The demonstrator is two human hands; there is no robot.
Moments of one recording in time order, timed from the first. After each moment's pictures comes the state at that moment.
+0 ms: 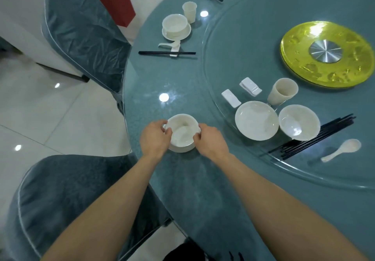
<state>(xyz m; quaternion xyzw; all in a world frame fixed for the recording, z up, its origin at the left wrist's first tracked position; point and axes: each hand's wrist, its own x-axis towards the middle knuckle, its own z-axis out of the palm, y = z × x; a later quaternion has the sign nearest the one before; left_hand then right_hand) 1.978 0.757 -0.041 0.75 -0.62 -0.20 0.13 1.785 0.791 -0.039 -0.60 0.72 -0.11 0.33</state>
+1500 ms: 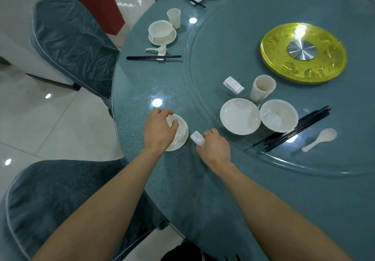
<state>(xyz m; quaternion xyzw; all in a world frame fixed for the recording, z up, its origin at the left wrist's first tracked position) 1.928 0.753 -0.018 0.67 -0.69 -0.19 0.19 1.748 0.835 -0.048 -0.60 0.77 -0.05 0.21</state>
